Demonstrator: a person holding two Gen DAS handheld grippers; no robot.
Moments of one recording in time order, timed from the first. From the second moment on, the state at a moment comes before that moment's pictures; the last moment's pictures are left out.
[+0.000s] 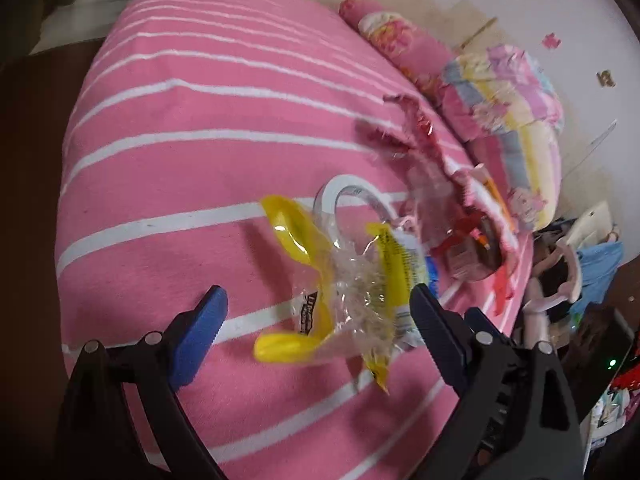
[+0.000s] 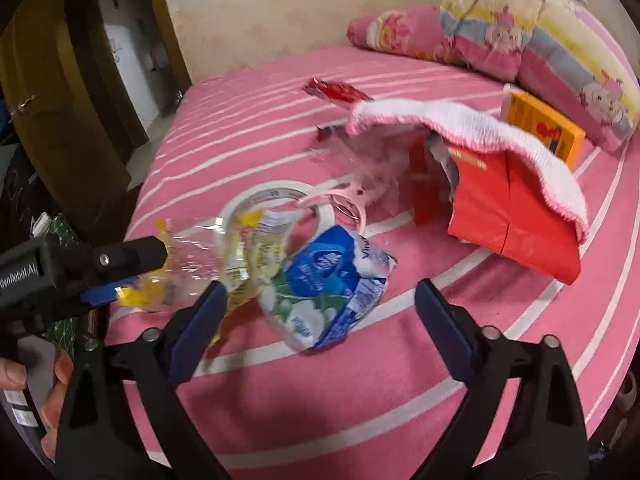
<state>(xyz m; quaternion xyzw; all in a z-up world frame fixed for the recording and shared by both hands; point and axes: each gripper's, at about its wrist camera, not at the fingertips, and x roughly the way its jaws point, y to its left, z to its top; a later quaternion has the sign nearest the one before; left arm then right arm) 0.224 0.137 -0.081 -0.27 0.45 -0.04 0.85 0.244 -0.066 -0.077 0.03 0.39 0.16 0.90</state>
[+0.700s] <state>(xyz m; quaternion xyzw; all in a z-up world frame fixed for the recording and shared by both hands) 0.232 0.121 -0.093 -0.23 0.46 -0.06 0.85 0.258 -0.064 -0.090 0.02 0.42 0.17 0.89</state>
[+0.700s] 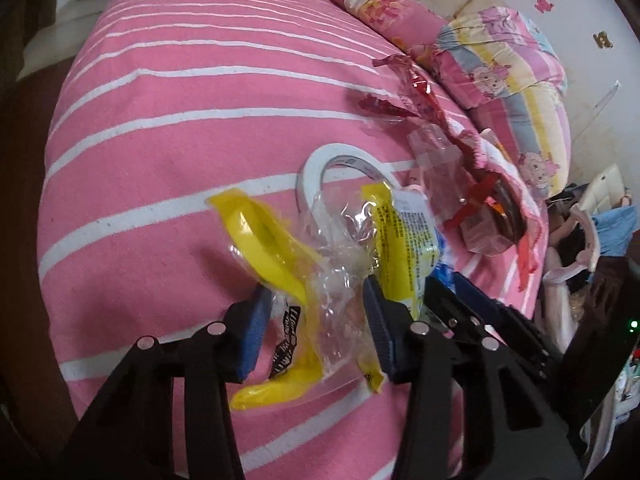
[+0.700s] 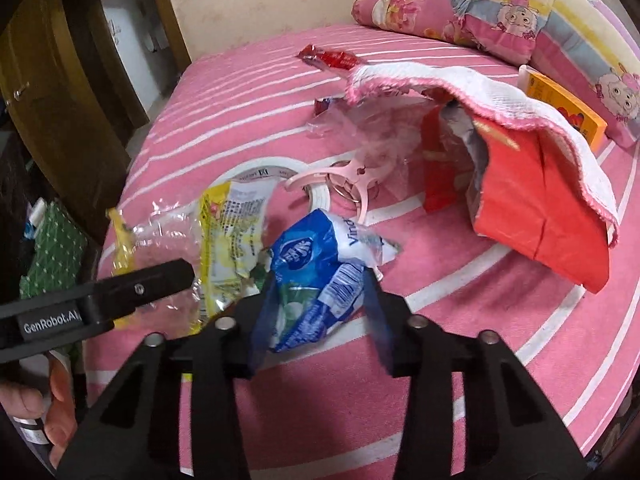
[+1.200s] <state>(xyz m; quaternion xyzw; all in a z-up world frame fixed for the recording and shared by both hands) 0.175 0.121 -0.074 -0.27 0.43 -0.06 0.86 0.215 -0.071 -0.054 0.03 0.37 0.19 0.91</state>
